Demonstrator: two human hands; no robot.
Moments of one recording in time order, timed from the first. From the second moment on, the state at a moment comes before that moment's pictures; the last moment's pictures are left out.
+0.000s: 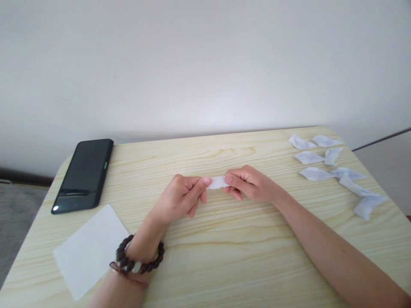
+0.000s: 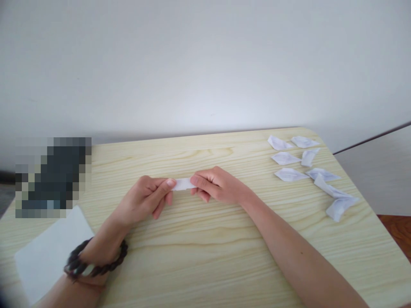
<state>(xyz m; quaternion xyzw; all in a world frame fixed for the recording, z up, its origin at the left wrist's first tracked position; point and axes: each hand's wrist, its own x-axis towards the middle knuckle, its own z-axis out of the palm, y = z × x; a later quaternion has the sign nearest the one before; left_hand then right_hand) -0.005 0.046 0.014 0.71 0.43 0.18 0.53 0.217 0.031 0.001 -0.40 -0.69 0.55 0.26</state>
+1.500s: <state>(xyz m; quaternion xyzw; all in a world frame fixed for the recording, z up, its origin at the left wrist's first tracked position) -0.006 0.047 0.014 0.74 0.41 0.18 0.51 0.212 0.029 0.000 -0.42 -0.71 0.44 0.35</state>
